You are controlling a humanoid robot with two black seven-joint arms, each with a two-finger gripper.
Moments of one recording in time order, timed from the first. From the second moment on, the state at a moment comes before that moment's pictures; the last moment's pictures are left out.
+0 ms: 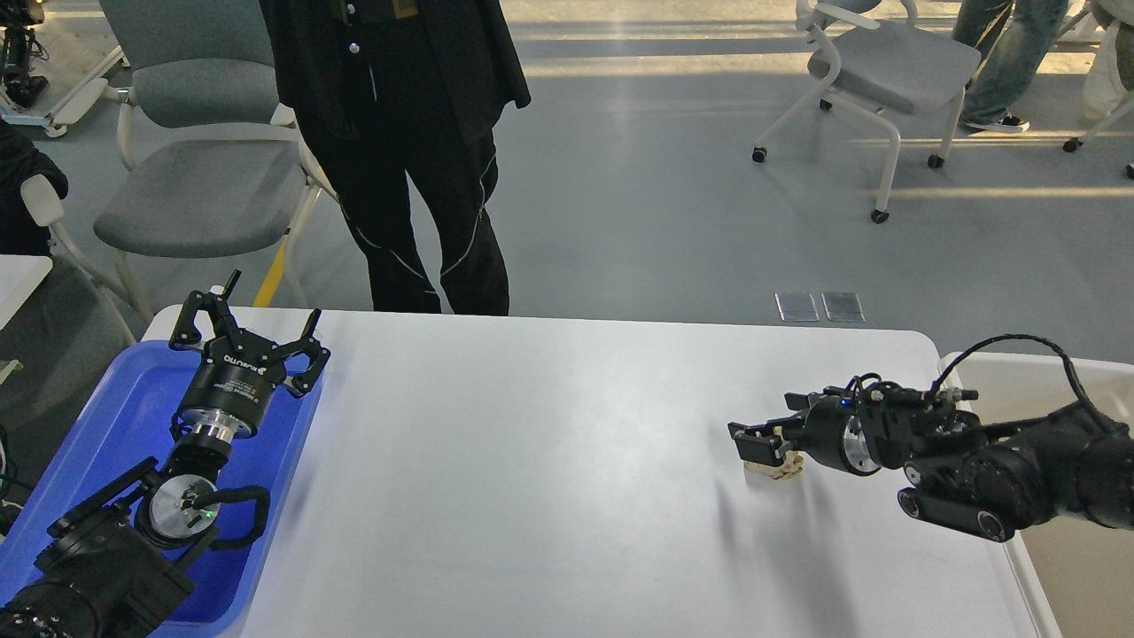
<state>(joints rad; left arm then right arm) -0.50 0.34 -0.88 -0.55 -0.07 -0.64 -0.50 1.09 -0.36 -0.60 0.84 -1.21 -0.29 0.20</state>
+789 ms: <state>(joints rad) -0.50 0.34 -0.88 -0.55 -0.07 -0.64 -0.50 0.92 -0.29 -0.59 0.63 -1.20 -0.32 0.21</state>
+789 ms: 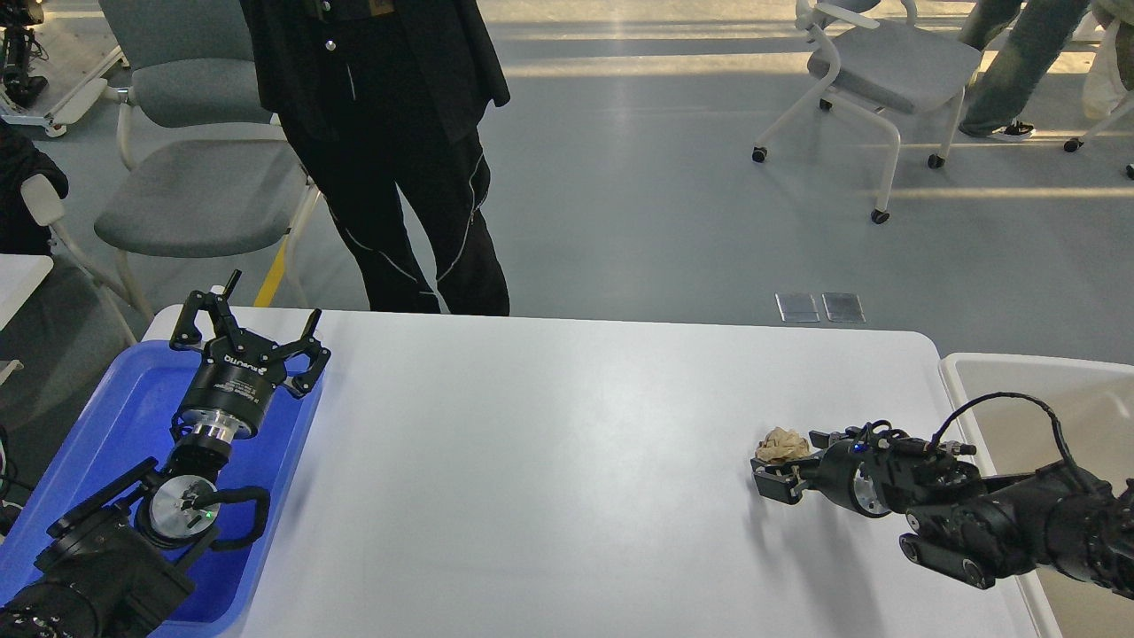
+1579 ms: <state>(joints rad) -0.50 0.34 -0.88 -0.55 -0.07 -0.64 -0.50 0.91 -0.27 -0.59 0.58 -1.12 -0.33 0.23</state>
